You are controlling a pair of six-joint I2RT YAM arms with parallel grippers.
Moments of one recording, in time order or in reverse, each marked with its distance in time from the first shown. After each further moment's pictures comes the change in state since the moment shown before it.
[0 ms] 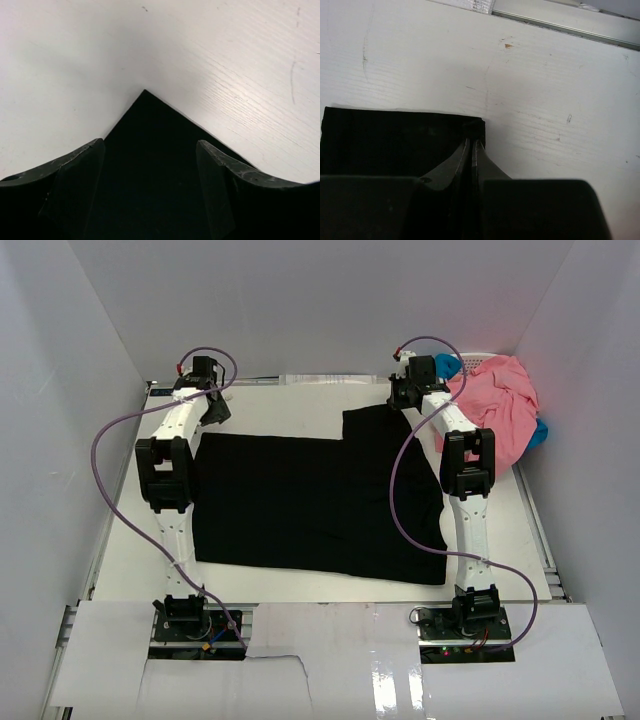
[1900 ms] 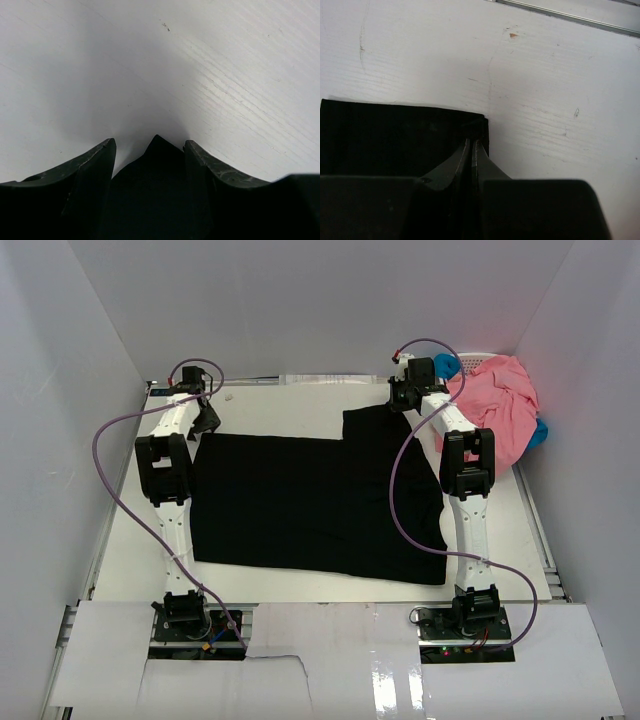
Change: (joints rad) left arm 0.079 0.157 0.079 0.032 0.102 -0.031; right arm 0.000 -0.003 -0.017 -0.007 -0.003 -0.006
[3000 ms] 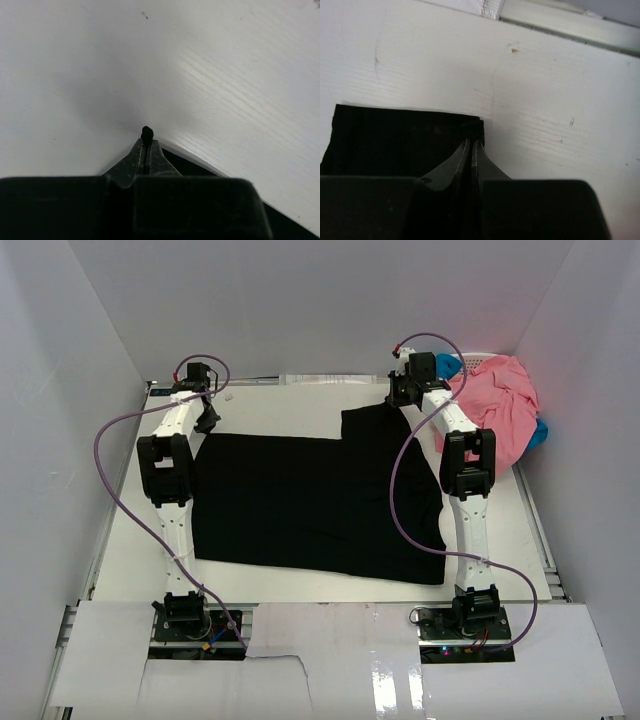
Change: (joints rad) left arm -0.026 -0.034 -0.026 -0.003 -0.014 0.020; right arm 0.000 0.000 0.035 -0.023 -0.011 -0.001
